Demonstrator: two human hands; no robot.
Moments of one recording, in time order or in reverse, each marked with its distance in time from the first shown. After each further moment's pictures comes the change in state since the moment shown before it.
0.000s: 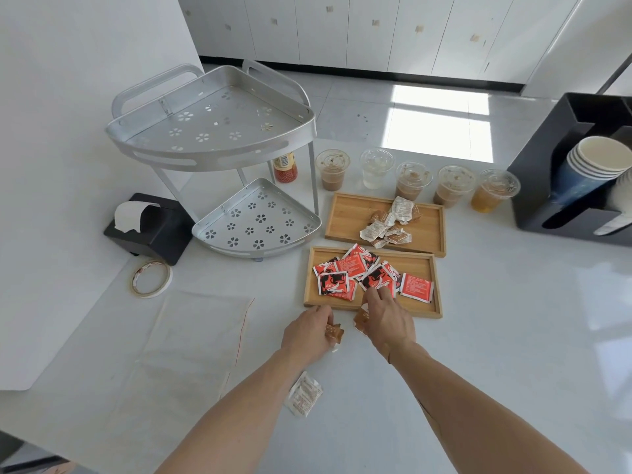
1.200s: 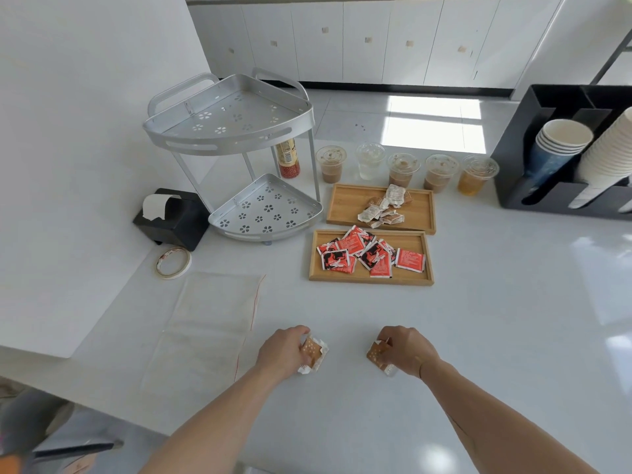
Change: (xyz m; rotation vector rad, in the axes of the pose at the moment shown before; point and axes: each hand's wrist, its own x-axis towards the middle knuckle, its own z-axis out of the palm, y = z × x) left_hand -0.104 -0.036 0.005 -0.037 -0.123 -0.225; right_hand -0.101 0.038 0.018 0.165 -0.362 0.130
